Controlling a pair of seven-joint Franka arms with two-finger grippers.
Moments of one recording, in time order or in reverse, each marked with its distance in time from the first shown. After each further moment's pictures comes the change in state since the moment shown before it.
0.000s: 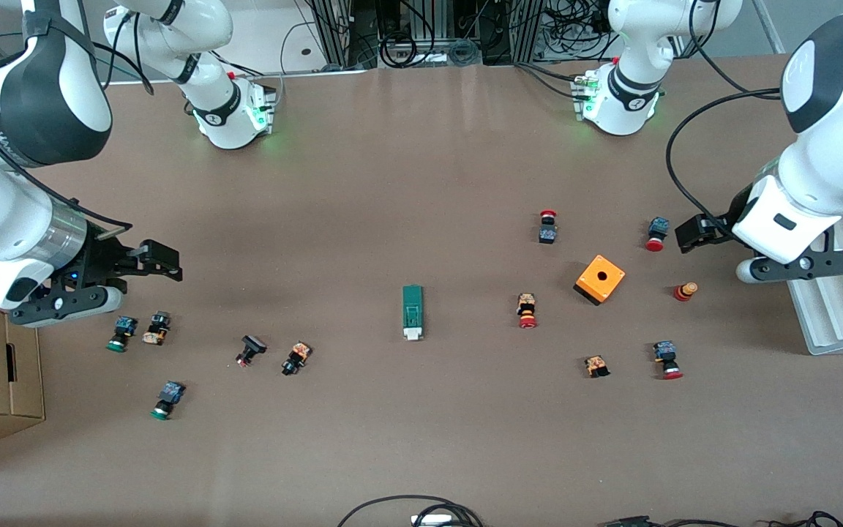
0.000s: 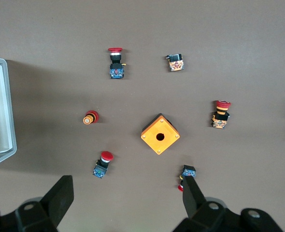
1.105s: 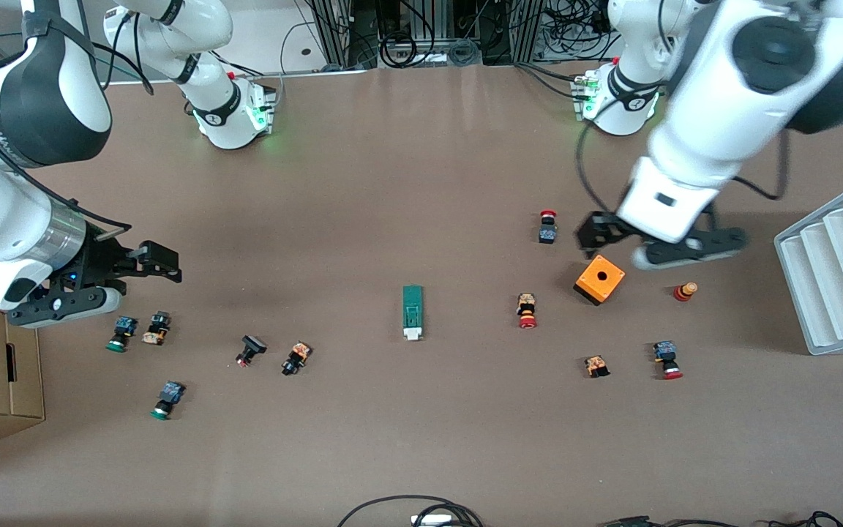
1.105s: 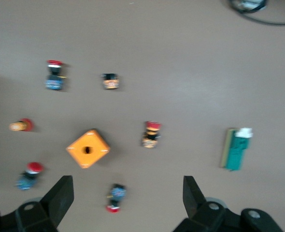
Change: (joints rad) left arm -0.189 0.015 -0.096 -0.012 -0.010 0.226 -0.411; right arm 0.002 0.001 -0.001 0.000 0.000 0.007 0.000
